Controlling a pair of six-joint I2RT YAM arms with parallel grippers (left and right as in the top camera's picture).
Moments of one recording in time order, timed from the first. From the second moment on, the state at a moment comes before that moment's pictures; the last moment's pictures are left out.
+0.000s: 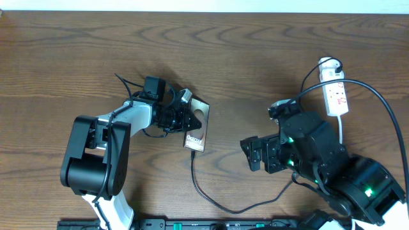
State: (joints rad) left arm -0.20 1.91 0.95 -0.35 0.83 -0.17; right arm 0.70 0.99 1.24 -1.11 0.02 0.47
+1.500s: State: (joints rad) left arm -0.20 1.86 1.00 -0.38 0.50 -0.22; right arm 0.70 1.01 1.24 -1.10 0.02 0.55
